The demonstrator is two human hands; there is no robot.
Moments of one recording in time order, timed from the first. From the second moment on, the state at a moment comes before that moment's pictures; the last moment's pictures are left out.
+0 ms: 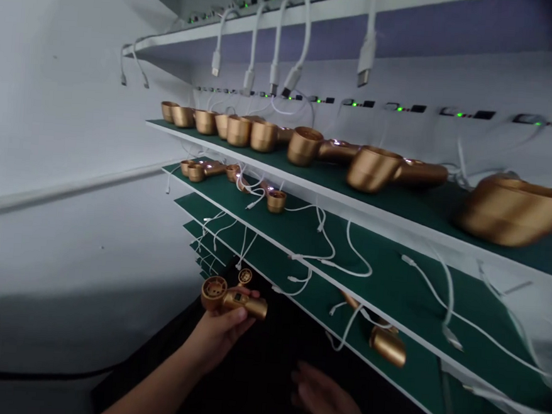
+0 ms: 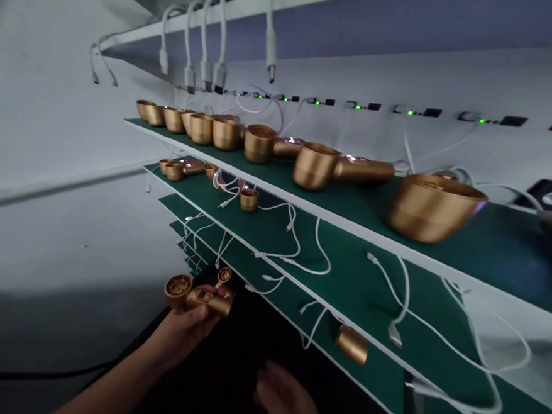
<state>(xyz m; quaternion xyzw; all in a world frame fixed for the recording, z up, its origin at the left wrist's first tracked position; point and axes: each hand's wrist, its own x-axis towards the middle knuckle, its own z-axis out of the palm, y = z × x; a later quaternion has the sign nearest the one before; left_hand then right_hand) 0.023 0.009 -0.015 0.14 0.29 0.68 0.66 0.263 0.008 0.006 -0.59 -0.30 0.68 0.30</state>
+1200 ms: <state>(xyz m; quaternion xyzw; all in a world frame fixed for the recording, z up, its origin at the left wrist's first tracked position) 0.034 0.022 -0.039 0.04 0.19 0.70 0.69 0.158 0.058 0.029 -0.52 -0.23 0.69 0.45</state>
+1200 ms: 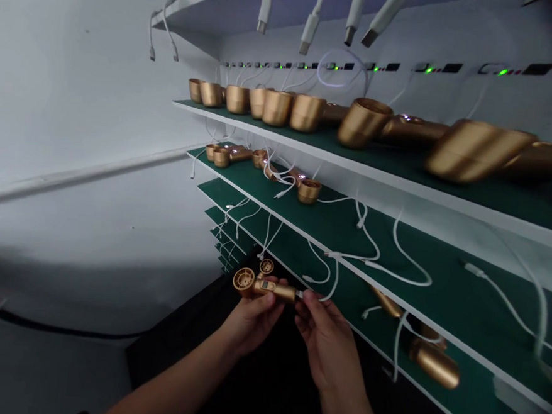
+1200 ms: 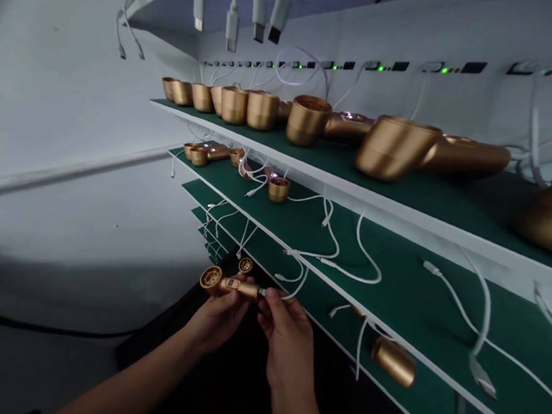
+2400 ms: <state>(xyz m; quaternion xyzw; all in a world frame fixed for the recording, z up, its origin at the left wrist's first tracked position) 0.028 0.027 -0.038 0.17 0.18 0.70 0.67 0.165 0.056 0.040 -0.55 -0.39 0.61 0.42</state>
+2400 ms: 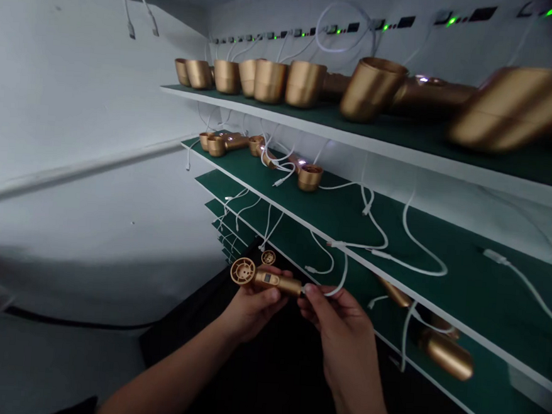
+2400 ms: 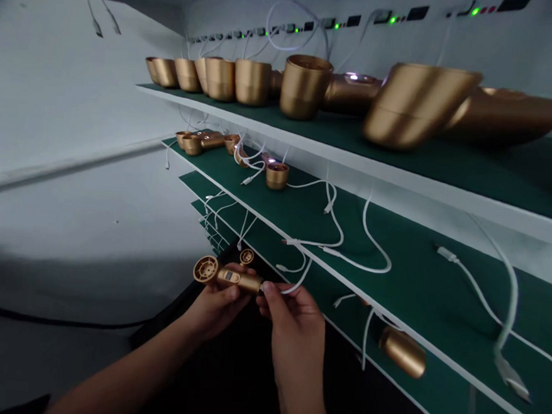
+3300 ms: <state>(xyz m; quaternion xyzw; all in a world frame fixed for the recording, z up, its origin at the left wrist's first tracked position) 0.067 0.054 0.004 0.54 0.48 0.60 0.36 0.212 0.058 0.026 -0.65 -0.34 0.51 0.46</state>
